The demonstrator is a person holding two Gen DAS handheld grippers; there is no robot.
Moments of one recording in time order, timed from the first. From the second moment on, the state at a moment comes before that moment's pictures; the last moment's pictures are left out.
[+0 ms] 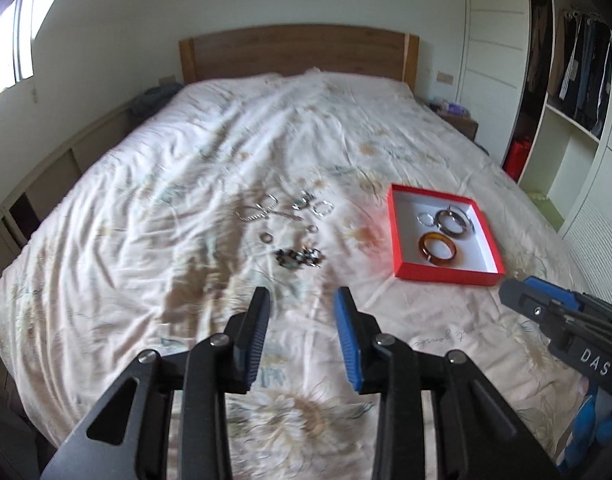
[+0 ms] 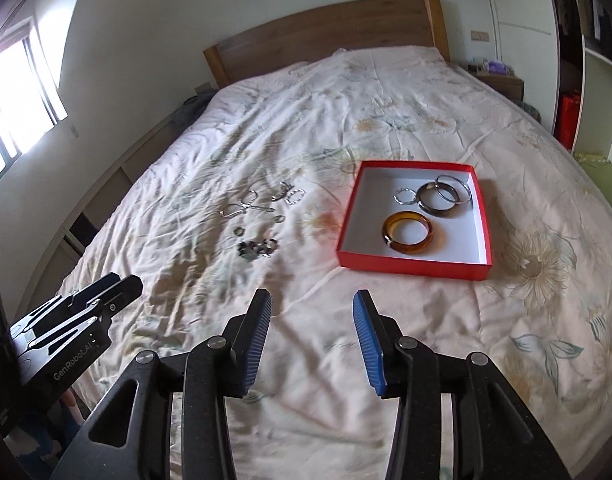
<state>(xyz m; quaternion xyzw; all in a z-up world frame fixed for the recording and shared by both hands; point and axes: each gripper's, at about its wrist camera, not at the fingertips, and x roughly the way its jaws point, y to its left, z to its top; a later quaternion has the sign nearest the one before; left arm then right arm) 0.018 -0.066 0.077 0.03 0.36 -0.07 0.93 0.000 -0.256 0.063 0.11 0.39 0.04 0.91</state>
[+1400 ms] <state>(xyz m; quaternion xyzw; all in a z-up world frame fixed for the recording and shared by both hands) -0.068 0.000 0.119 -0.01 0.28 -0.04 0.96 -0.077 -0.171 0.116 0.02 0.30 0.07 0.95</state>
